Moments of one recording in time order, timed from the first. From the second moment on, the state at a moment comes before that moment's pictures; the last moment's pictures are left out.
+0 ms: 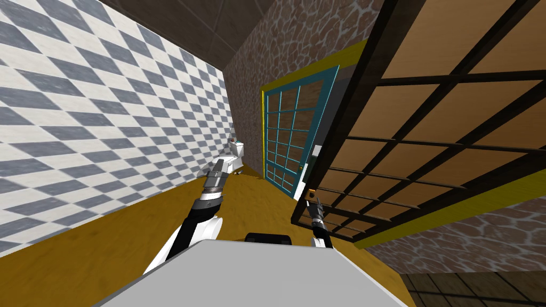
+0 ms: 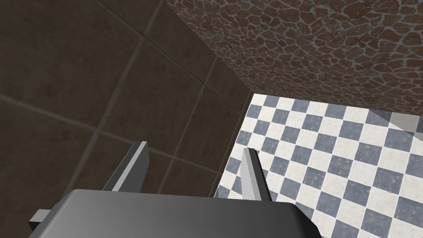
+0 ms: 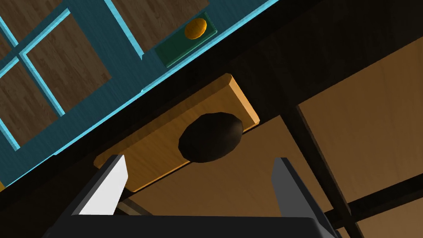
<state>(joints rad) 0.01 -0.20 -0.01 -0.68 -0.35 -0.88 -0.60</state>
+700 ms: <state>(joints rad) 0.00 -0.20 0.03 -0.69 -0.42 -0.87 -0.77</state>
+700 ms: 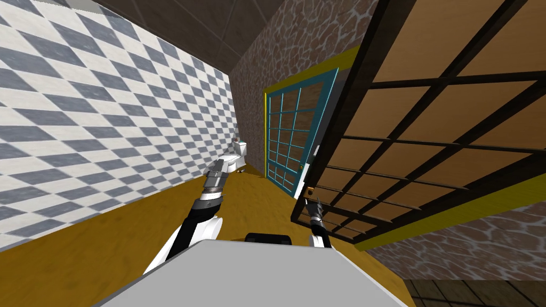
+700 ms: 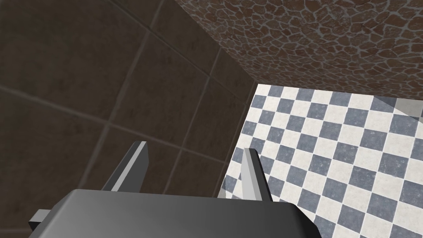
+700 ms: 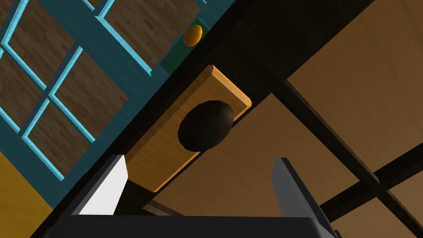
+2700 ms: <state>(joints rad) -0.02 -0.20 0.12 -0.73 -0.61 -0.85 -1.27</state>
